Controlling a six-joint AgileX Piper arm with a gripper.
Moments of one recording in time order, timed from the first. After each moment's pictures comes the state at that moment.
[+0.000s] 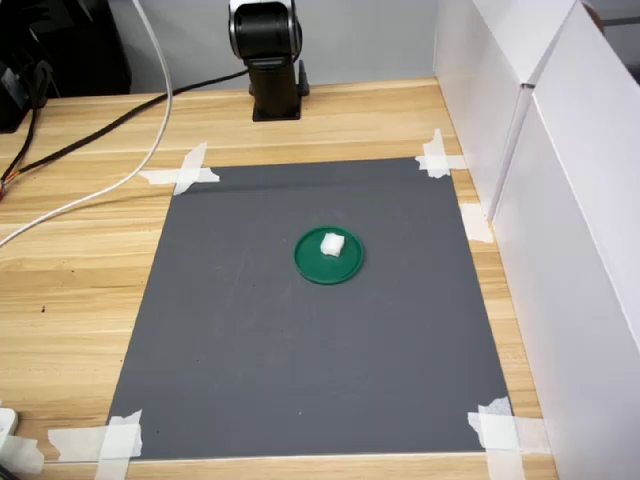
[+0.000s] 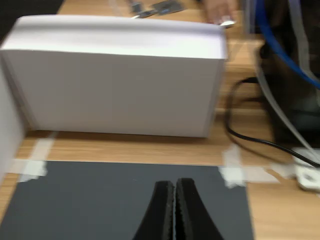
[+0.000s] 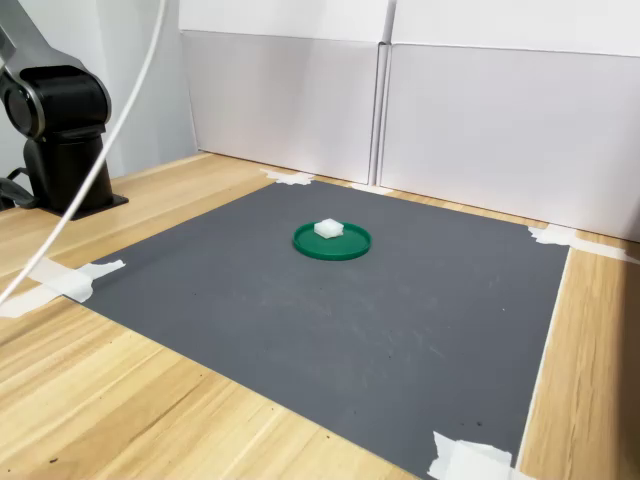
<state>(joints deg) -0.8 40.3 -53.6 2.4 27.8 -6.4</state>
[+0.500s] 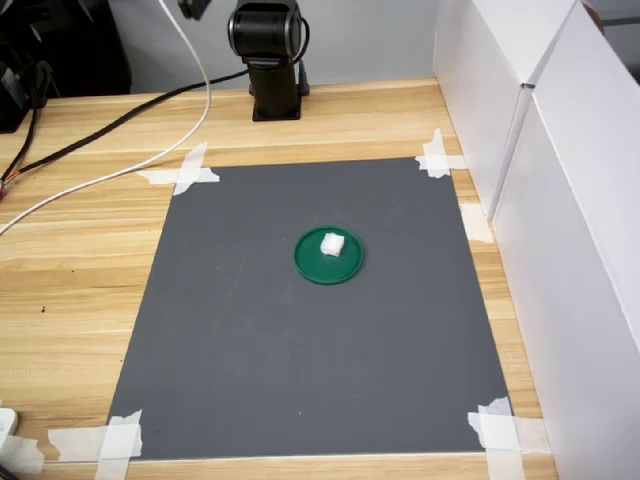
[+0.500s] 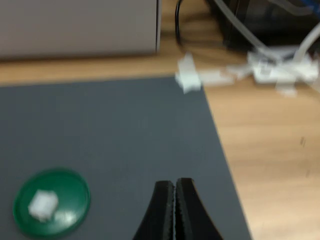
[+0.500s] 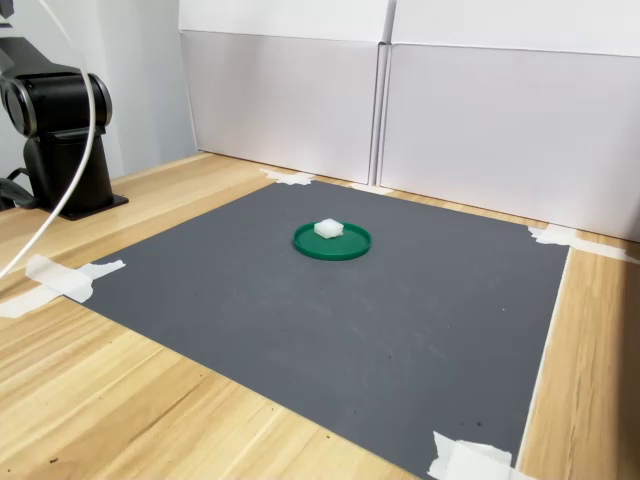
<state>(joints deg) -8.1 16.0 -25.3 0.4 28.2 -5.7</state>
